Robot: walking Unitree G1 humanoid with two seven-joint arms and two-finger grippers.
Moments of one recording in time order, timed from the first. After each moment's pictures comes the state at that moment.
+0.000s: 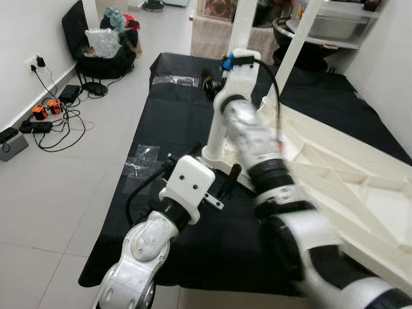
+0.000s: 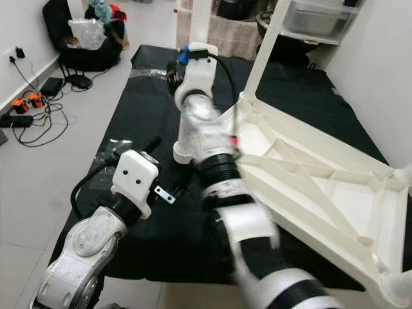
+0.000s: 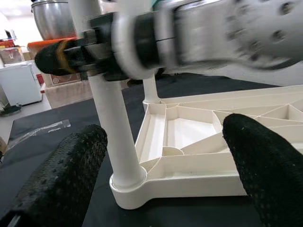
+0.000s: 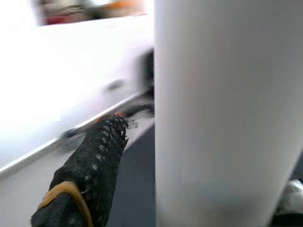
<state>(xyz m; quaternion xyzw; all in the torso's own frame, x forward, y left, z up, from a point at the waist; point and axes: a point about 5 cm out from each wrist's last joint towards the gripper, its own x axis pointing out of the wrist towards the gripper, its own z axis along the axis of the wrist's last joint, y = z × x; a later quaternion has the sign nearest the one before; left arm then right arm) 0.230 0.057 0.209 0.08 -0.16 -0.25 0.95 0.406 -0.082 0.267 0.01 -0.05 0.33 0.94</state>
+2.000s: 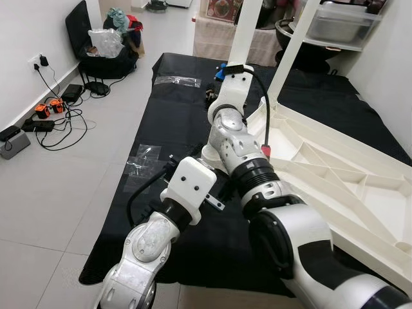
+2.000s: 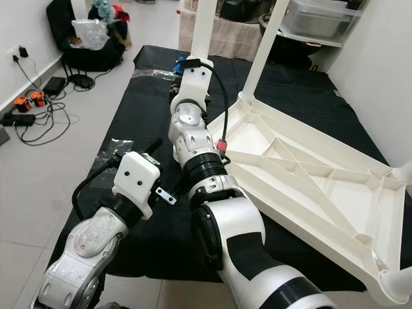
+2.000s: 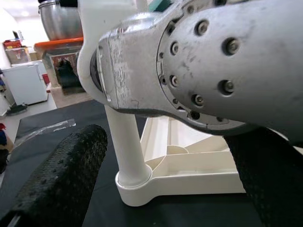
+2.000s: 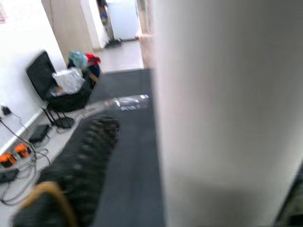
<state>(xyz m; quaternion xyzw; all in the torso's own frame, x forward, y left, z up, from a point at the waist) 0.230 0.056 0.209 0.08 -0.17 -0.25 0.95 0.405 -0.042 0.258 0.09 -0.03 -0.04 0.99</state>
